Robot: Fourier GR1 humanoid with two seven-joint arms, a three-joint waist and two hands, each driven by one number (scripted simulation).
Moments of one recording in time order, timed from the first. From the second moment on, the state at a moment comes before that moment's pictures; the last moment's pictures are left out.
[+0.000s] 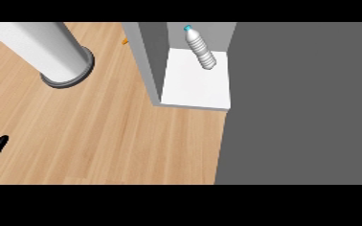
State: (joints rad) left arm 0.54 0.97 -0.17 -1.95 0.96 0.00 -0.67; right arm 0.22 -0.37 0.27 -2.34 -0.85 0.60 0.42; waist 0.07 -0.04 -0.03
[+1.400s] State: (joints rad) left arm 0.79 1.01 0.11 -1.85 1.03 -0.33 -0.78; right arm -0.88 -0.01 0.54 -1.79 -0.86 0.01 0.71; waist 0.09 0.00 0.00
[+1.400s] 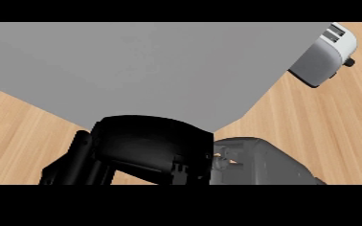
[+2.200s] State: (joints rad) left arm 0.91 0.88 0.28 -1.85 1.02 -0.44 -0.71; right arm -0.89 -0.05 0.33 -1.37 -0.92 0.22 0.61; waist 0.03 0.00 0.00
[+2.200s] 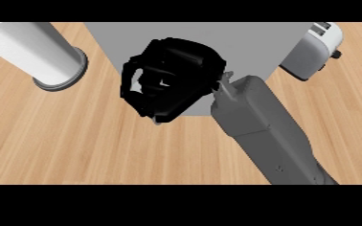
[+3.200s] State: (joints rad) left arm 0.85 0.78 0.31 -1.85 0.97 -0.49 -0.61; right arm -0.96 -0.03 0.28 -1.19 -0.68 0.36 0.35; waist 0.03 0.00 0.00
